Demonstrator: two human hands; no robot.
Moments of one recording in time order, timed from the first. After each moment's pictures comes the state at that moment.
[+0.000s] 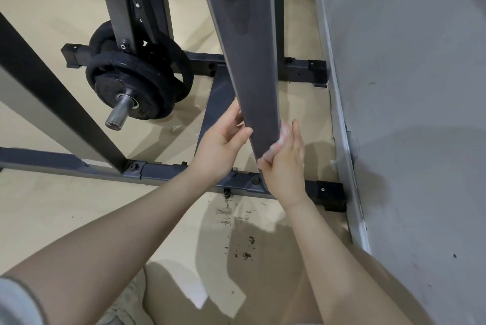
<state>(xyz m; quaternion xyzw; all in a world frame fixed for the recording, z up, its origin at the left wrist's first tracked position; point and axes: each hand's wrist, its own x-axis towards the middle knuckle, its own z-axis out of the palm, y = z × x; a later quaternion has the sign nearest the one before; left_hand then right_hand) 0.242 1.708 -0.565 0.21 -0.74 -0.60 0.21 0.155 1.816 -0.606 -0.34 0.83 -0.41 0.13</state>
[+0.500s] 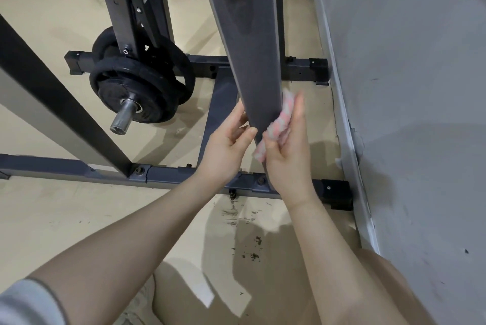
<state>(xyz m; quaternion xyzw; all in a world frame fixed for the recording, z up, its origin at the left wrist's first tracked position) 0.241 1.711 -0.561 0.19 -0.73 -0.62 0.23 0.163 1.802 -0.568 -0.35 0.65 -0.66 0.15</state>
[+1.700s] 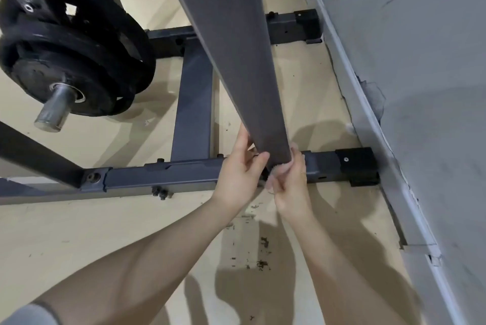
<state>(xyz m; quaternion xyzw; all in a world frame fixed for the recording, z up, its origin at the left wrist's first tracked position) 0.222 1.738 -0.737 0.21 -0.74 -0.62 0.15 0.156 1.840 -0.820 -0.25 0.83 -0.47 0.15</state>
